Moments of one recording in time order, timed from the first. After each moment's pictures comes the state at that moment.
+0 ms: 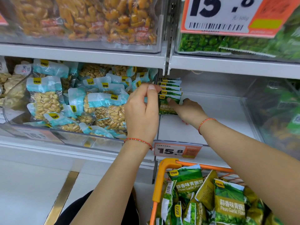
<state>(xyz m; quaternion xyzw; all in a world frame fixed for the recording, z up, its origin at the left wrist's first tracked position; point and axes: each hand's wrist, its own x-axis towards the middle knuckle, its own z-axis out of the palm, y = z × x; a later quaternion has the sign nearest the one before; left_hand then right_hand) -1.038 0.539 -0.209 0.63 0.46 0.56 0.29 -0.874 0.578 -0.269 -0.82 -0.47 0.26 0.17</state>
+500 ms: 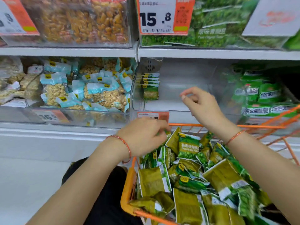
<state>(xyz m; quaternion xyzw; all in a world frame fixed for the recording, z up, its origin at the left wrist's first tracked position) -1.066 0.406 -0.167 0.94 0.30 0.03 0.18 -0.862 0.391 -0.190 -0.70 -0.57 0.13 0.40</state>
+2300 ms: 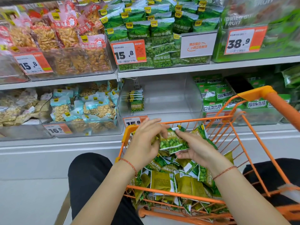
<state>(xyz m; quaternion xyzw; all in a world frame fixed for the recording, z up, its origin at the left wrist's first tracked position) -1.038 0.306 -0.184 0.89 0.22 0.34 0.19 -0.872 0.234 -0.196 -0.57 -0.27 0.60 0.50</state>
